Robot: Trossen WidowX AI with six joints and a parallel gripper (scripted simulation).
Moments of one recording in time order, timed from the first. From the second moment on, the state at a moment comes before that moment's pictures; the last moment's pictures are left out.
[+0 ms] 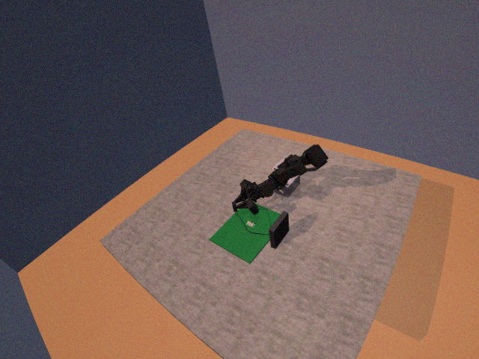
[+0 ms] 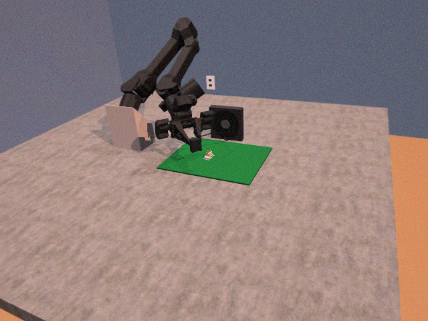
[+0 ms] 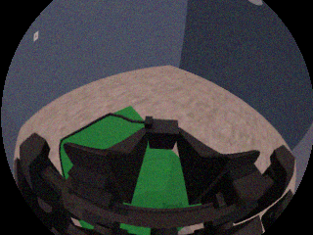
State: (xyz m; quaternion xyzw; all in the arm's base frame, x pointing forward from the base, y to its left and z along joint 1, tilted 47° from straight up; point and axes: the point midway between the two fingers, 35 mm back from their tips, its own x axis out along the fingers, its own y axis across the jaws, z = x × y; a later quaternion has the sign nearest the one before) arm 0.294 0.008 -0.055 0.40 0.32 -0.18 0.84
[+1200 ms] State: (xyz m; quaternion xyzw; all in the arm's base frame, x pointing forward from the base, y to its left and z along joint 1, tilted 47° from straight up) arm 0.294 0.033 -0.073 0.40 0.32 -0.19 0.84
